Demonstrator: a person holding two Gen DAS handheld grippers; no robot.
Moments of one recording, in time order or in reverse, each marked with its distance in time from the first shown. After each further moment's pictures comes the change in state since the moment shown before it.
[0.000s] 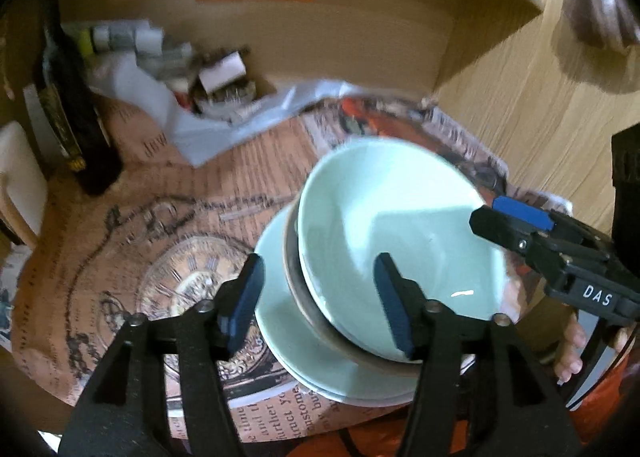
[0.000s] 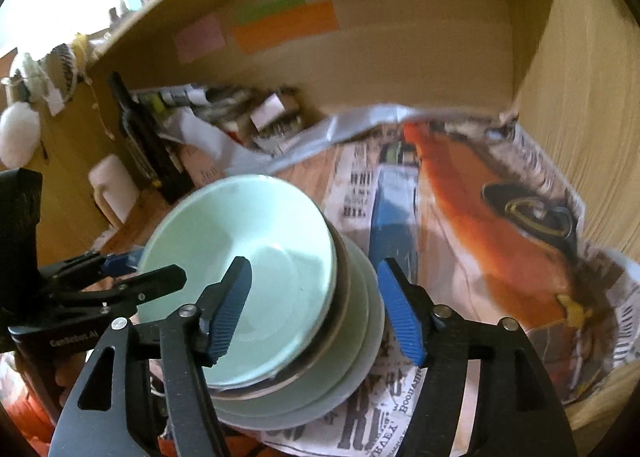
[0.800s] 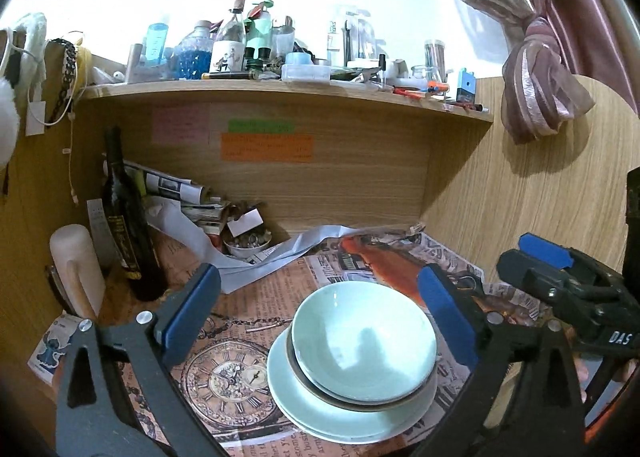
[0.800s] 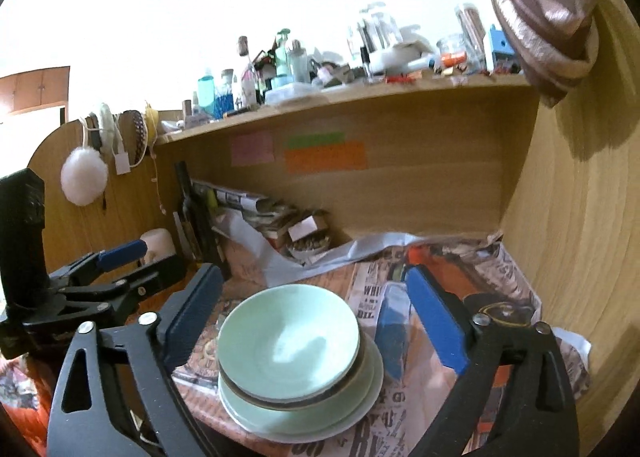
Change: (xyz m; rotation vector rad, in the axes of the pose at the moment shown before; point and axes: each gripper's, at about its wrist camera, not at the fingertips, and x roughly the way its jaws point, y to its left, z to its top) left arm -0.109 -0.023 -0.004 0.053 -0.487 0.063; right arm -0.099 0.037 -0.002 -0.124 -0.407 0.019
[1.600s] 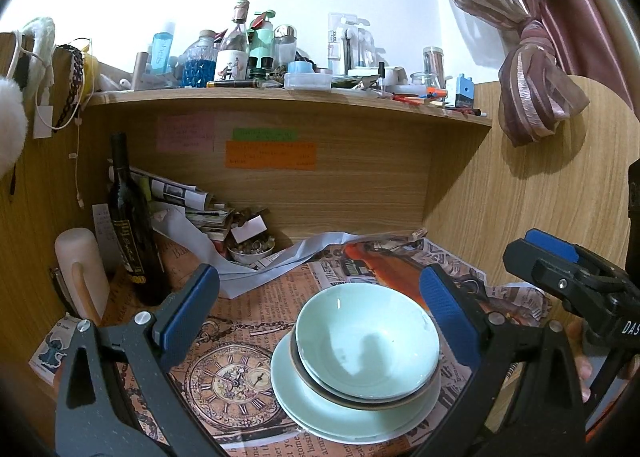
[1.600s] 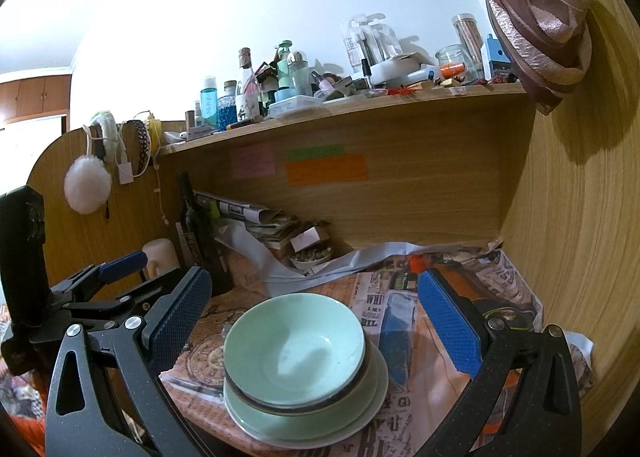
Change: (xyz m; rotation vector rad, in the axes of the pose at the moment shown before) left arm -0.007 -0.005 -0.007 0.008 -0.037 0.020; right arm -0.005 0.004 -0.001 0.009 -0.034 0.004
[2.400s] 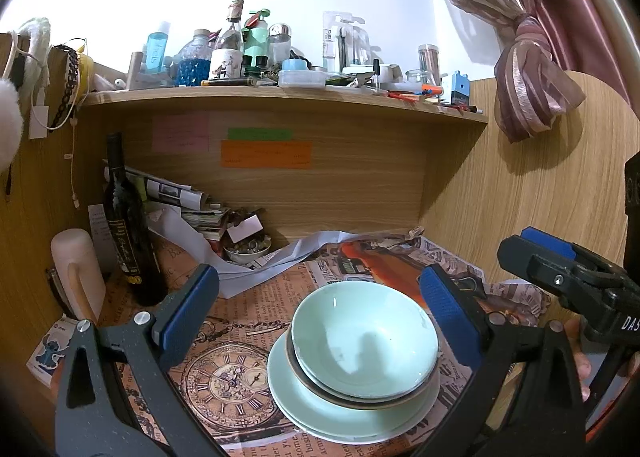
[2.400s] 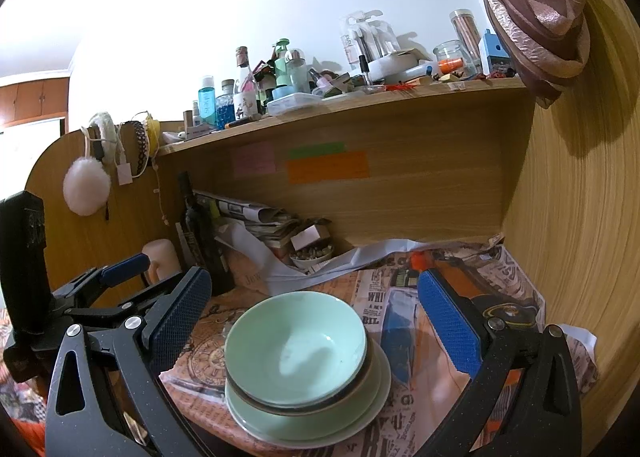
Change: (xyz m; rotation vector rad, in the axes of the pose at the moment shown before) left arm 0.002 -0.005 -0.002 0.003 0.004 -0.008; right arm 0.002 0.000 -0.001 0.013 0.006 0.006
